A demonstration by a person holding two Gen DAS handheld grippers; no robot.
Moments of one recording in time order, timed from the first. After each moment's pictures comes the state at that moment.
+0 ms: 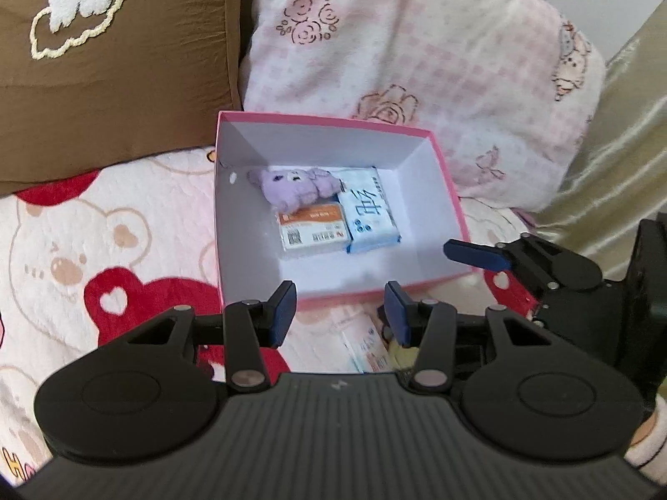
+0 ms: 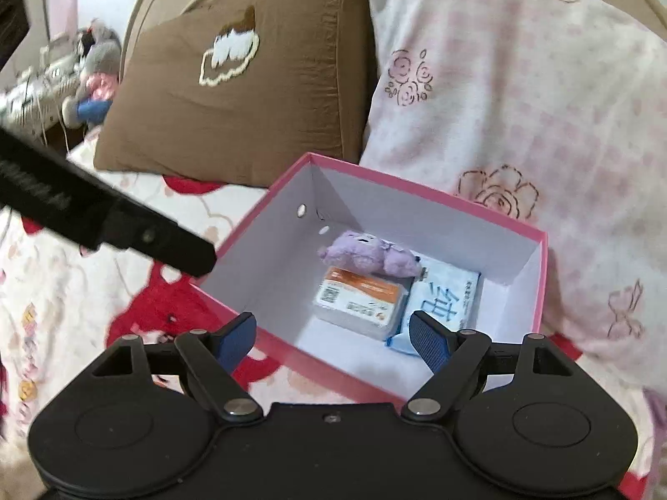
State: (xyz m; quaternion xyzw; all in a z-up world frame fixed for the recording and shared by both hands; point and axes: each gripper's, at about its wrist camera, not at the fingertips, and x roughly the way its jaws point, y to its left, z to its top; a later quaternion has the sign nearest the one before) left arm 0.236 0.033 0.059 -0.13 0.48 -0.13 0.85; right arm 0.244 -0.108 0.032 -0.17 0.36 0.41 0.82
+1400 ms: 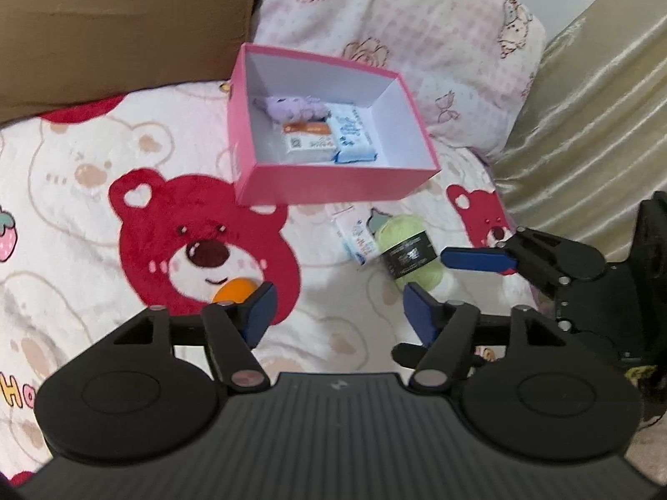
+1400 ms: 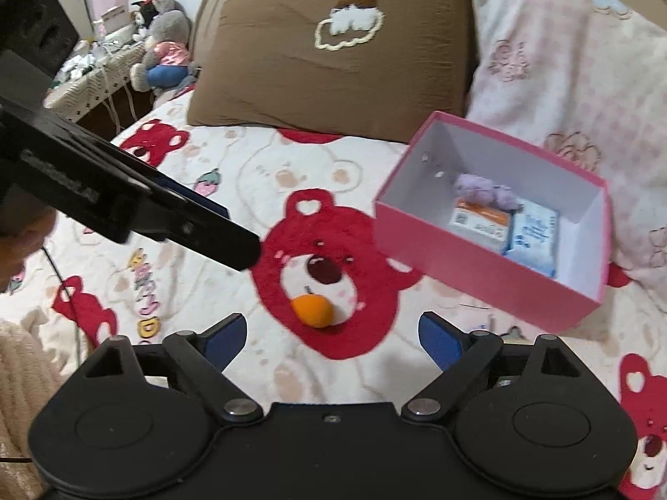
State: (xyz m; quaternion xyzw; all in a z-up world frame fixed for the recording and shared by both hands) left arm 0.098 0.102 0.046 -0.15 0.49 -0.19 0.84; right arm 0.089 -0.108 0.060 -0.18 0.40 0.46 0.77
